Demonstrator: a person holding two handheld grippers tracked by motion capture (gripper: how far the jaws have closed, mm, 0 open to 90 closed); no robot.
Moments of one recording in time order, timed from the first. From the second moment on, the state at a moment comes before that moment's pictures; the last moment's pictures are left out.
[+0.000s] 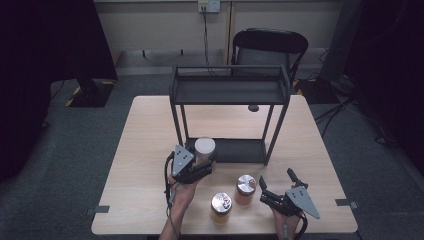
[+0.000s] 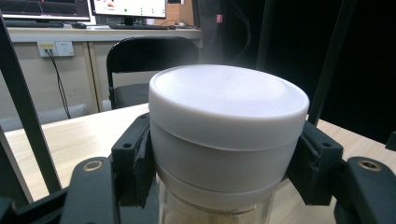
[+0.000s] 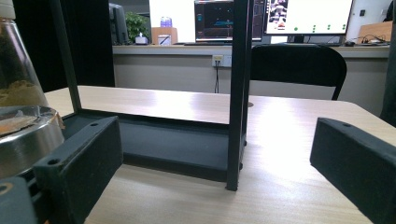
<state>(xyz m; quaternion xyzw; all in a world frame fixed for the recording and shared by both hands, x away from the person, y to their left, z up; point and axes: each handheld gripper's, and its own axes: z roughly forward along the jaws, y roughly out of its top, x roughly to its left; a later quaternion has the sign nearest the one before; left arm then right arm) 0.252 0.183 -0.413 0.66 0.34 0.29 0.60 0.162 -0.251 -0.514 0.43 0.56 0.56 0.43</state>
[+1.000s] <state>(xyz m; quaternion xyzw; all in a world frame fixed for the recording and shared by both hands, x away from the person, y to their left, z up) 0.280 0.162 -0.415 0.65 0.37 0.31 0.58 0.162 -0.252 -0.514 0.43 0.56 0.56 0.43</state>
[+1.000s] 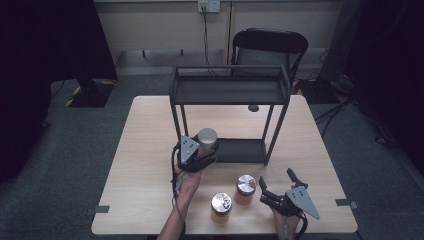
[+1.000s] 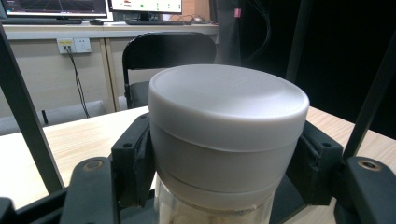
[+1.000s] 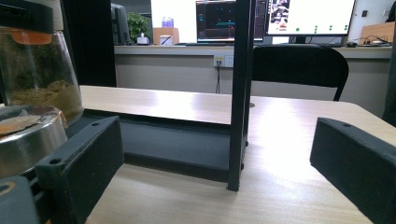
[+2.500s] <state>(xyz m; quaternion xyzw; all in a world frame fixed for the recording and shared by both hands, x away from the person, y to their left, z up) 0.319 0.147 -0.414 0.67 0.40 0.30 0.55 0.162 -0.253 -0.514 0.43 0.56 0.57 0.43</state>
